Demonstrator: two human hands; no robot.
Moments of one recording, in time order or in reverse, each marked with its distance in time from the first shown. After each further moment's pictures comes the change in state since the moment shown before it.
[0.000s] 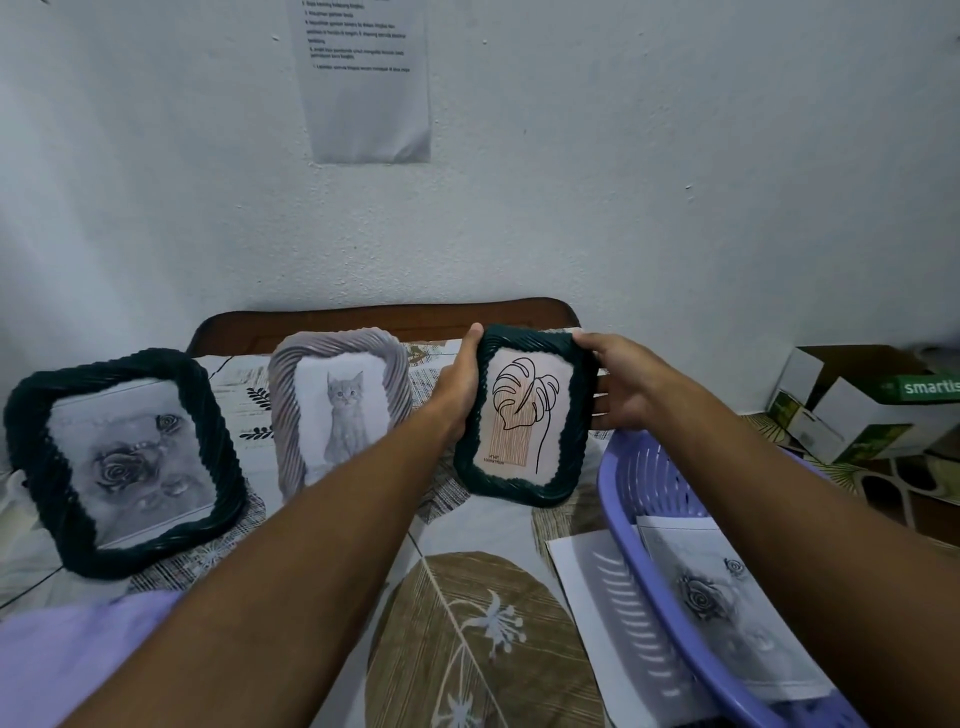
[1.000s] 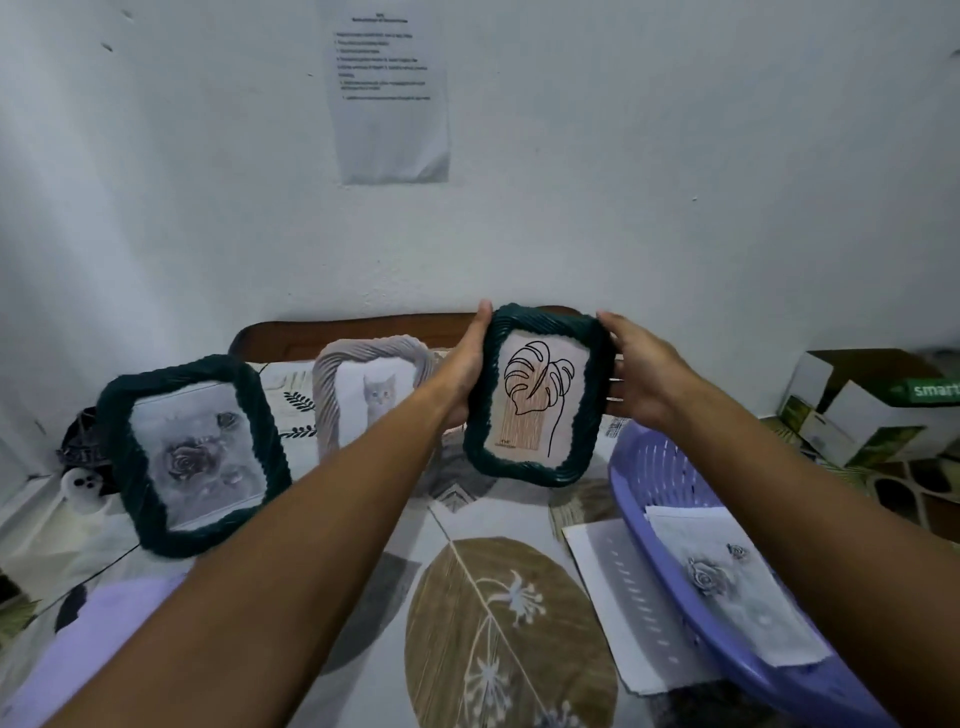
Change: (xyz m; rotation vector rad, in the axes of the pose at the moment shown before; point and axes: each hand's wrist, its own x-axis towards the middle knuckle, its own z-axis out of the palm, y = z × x) left_hand -0.052 0.042 -0.011 0.027 -0.161 0.041; right_hand -0.055 -0.008 0.012 0.119 0.037 -0.185
